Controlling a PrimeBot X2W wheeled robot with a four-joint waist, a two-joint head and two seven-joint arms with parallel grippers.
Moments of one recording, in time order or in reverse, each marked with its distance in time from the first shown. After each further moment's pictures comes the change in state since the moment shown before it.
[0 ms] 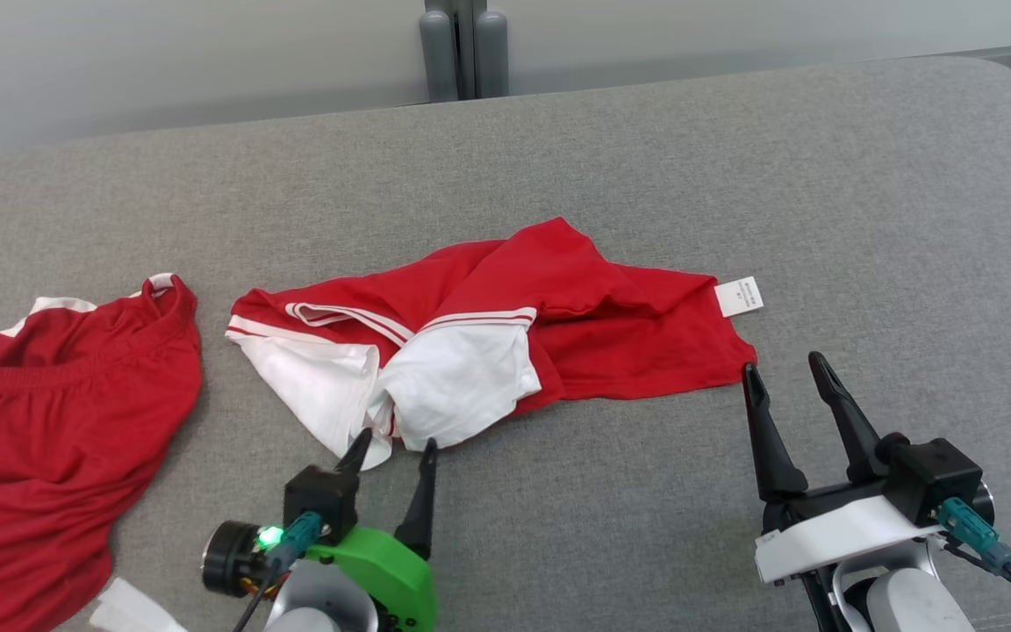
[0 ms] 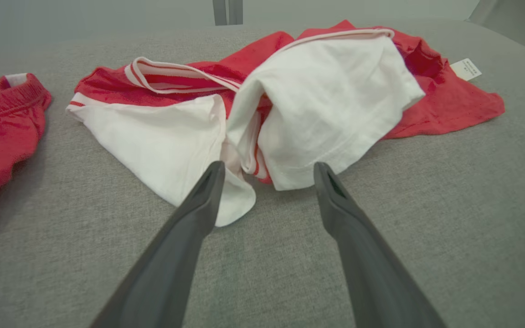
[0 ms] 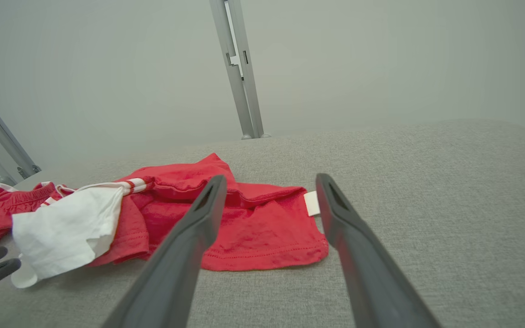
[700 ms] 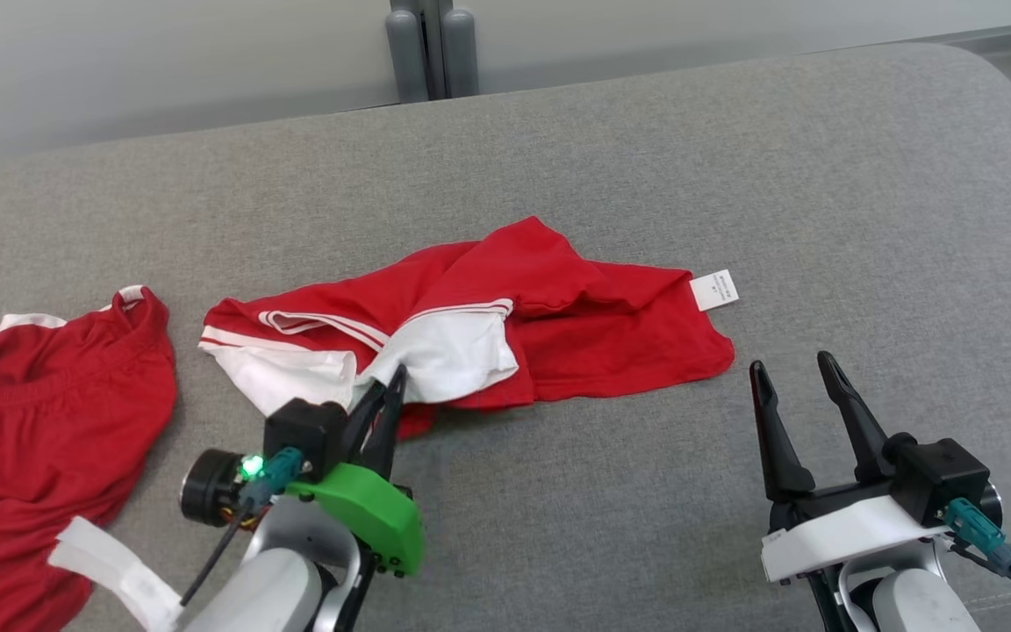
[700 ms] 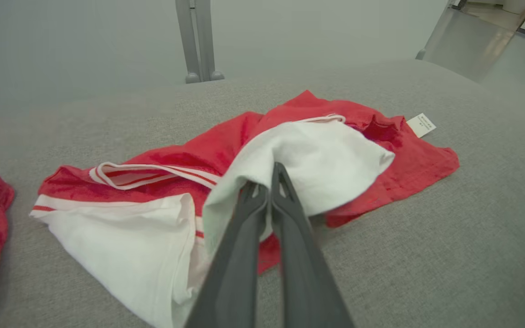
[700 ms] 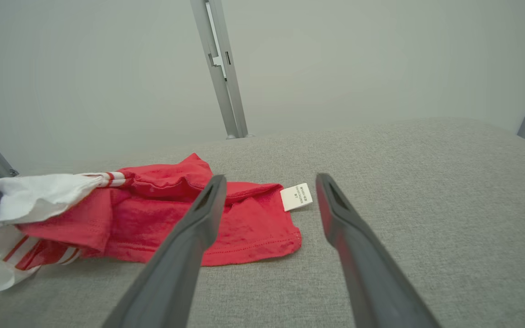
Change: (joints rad) left arm -0.105 0.026 0.004 -0.056 -0.017 -0.018 0.059; right arm 0.000 -0.001 -0.016 -0.001 -0.007 0.000 0.000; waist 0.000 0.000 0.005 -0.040
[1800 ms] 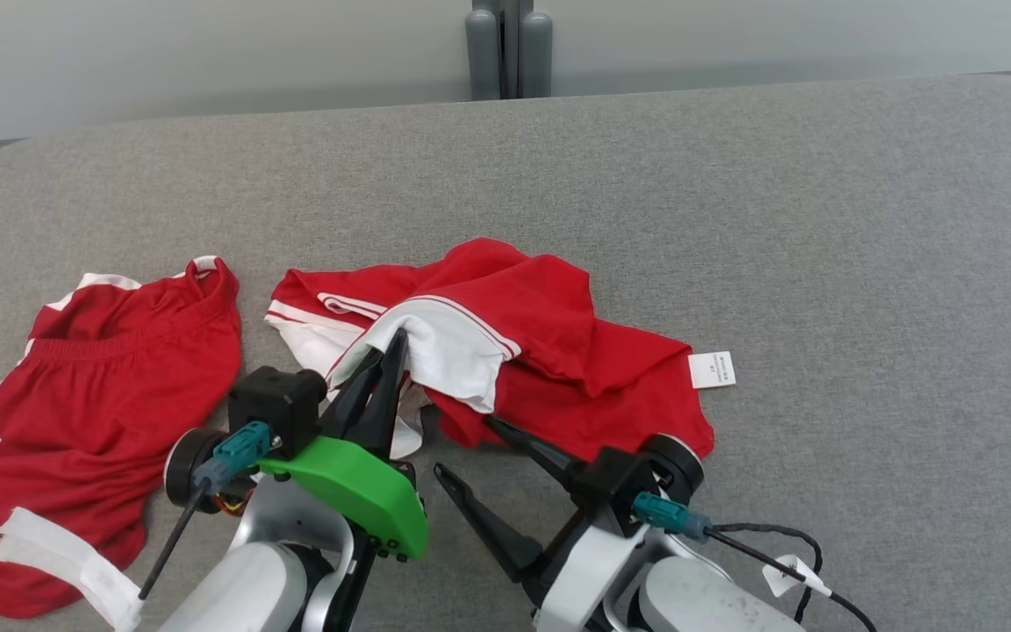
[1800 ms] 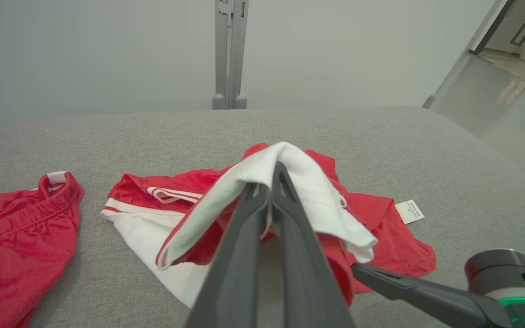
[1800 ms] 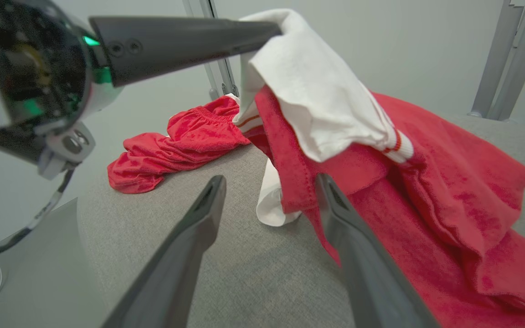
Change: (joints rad) left arm 0.016 0.059 0.033 -0.291 -0.066 0.067 0.144; right arm -0.328 -0.015 0.711 0.280 0.168 0.000 0.000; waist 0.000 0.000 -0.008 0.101
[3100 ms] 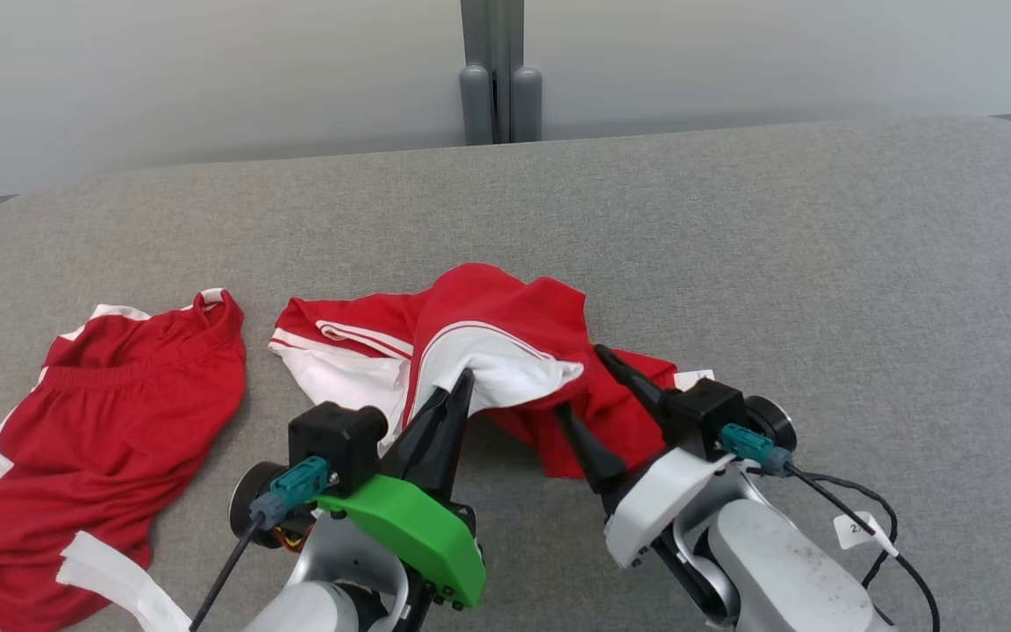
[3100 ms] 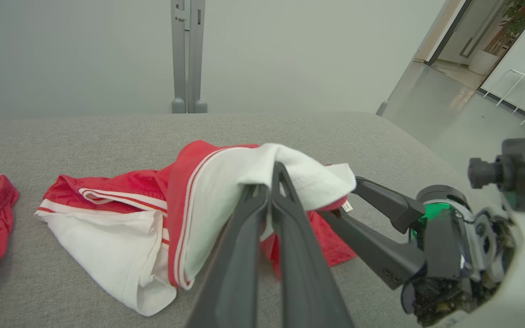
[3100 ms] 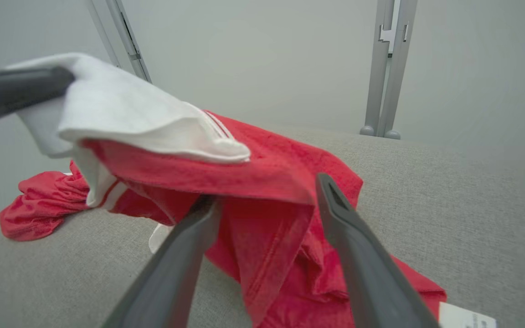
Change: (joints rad) left arm 0.045 -0.052 -0.071 -0.057 -0.021 0.023 0.017; right arm -0.015 0.016 -0.253 0.104 -0.046 0.000 0.000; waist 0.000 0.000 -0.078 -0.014
